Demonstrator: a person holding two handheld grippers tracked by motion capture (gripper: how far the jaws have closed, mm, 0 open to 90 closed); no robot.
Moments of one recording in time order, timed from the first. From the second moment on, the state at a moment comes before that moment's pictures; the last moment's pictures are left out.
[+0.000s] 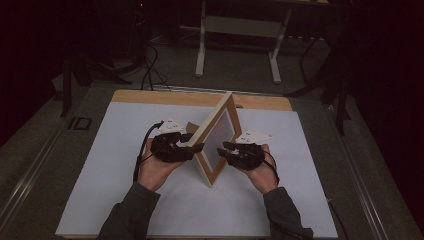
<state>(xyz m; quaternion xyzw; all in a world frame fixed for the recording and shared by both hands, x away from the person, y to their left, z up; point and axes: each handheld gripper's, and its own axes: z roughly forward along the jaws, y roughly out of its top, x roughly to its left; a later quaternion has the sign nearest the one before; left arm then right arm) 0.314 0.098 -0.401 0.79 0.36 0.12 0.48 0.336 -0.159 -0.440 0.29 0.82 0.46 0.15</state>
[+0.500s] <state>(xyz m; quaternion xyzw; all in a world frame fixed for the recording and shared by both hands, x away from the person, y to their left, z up) 0.312 0.097 -0.400 0.79 0.37 0.13 0.47 0.337 -0.164 -0.438 0.29 0.82 0.45 0.18</state>
